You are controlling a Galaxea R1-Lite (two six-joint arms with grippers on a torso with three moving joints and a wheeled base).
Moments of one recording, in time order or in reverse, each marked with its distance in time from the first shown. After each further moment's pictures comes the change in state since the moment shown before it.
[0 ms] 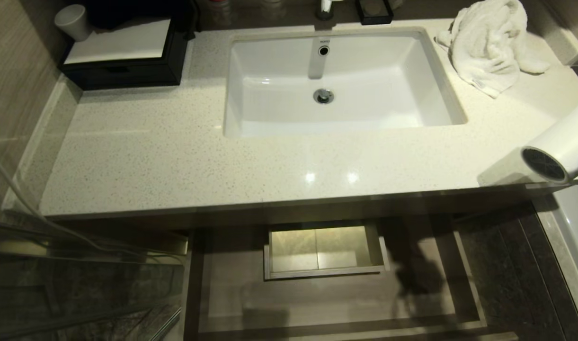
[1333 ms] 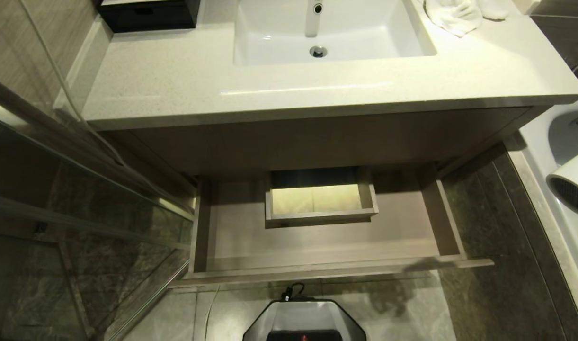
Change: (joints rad) left arm 0.000 0.000 0.000 0.000 0.000 0.000; right arm 0.005 -0.263 0.178 -0.021 -0.001 0.007
